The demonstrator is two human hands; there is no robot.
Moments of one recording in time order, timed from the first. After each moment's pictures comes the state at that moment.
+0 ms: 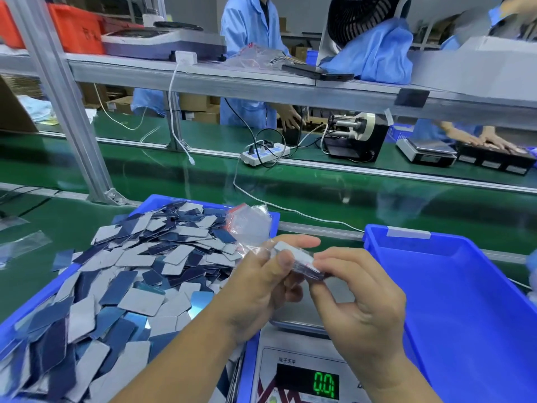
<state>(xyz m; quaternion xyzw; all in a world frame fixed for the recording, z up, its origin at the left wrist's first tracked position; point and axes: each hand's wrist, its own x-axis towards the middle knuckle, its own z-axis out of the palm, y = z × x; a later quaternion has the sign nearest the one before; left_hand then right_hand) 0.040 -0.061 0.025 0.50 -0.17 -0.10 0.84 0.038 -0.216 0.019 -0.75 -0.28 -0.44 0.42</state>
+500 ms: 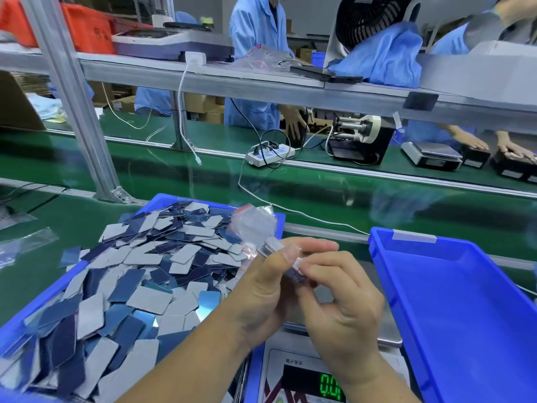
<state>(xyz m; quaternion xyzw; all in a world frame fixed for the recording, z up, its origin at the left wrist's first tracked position) 0.037 -0.065 0.027 0.46 -0.14 -0.11 0.87 0.037 -0.183 0.012 -0.71 -0.28 -0.44 0.47</state>
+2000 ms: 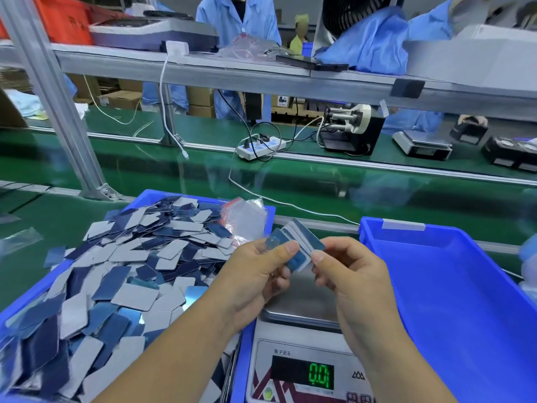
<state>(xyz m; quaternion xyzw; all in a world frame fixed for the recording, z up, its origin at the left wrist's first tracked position) 0.055 -0.066 0.021 0.50 0.04 -0.11 0.86 0.042 -0.217 0.027 -0.66 -0.06 -0.07 0.75</state>
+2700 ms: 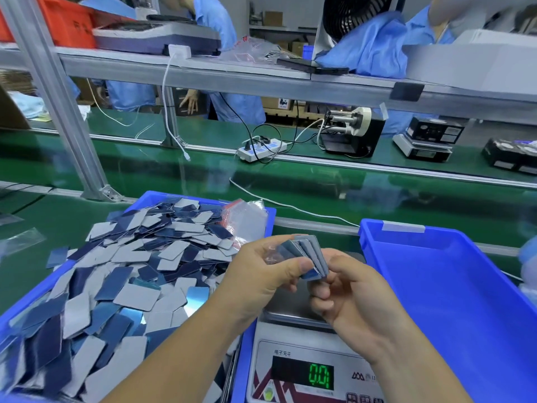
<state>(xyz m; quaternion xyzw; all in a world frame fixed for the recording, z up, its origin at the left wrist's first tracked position) 0.051 -0.066 0.016 0.60 -0.09 -0.01 0.79 0.045 -0.226 0.032 -0.49 0.01 0.19 0.85</state>
